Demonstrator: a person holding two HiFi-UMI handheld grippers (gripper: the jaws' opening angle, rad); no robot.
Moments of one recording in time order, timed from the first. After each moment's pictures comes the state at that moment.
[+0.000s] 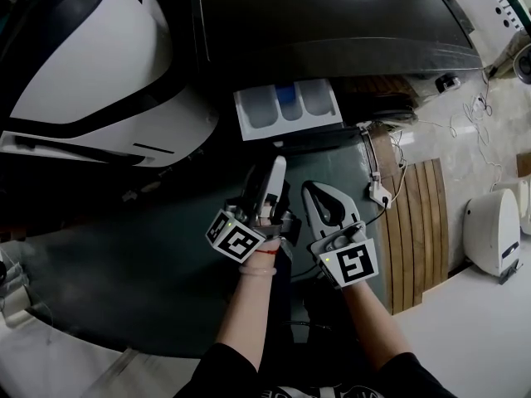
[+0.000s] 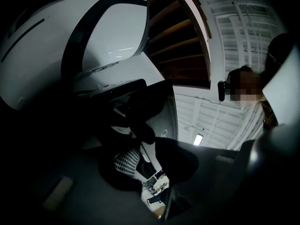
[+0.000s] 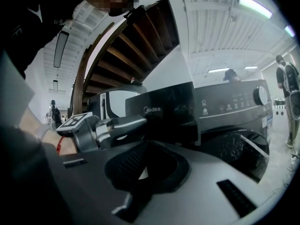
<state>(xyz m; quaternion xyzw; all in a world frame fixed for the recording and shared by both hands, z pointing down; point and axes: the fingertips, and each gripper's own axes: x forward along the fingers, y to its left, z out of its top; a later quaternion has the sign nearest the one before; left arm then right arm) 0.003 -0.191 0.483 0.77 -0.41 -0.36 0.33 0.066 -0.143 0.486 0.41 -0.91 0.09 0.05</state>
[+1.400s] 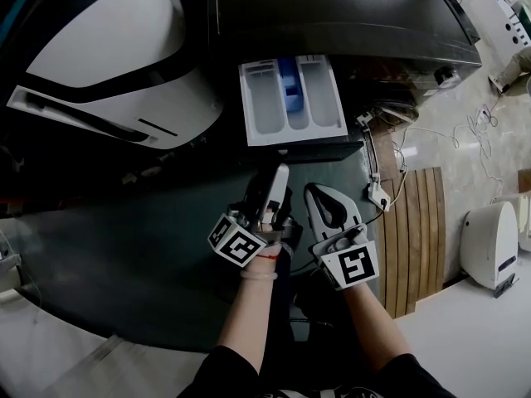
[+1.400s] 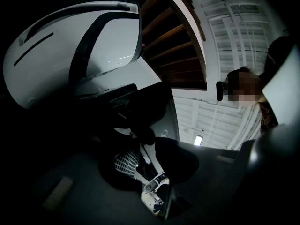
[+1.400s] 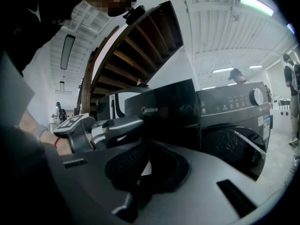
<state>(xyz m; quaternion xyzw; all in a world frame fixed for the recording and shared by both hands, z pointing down) 0.019 -0.129 0.487 0.76 -0.43 -0.37 0.31 0.086 -0.092 0.494 0.38 -0.92 0.08 0.06</state>
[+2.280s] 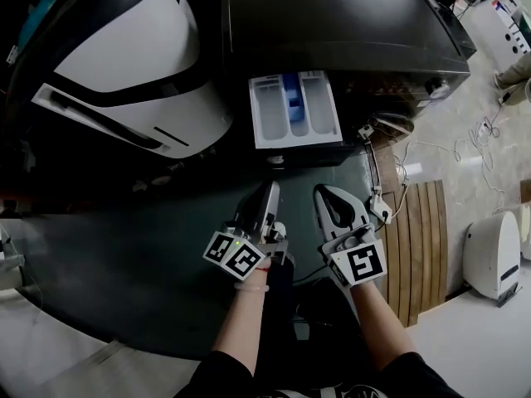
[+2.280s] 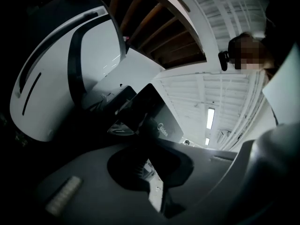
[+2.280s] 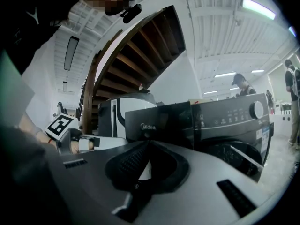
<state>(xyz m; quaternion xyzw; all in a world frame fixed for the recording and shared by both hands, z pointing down) 0.005 -0.093 0.491 0.78 -0.51 -0.22 0.28 0.097 -0.091 0.454 0.37 -0.93 0.05 0.03</state>
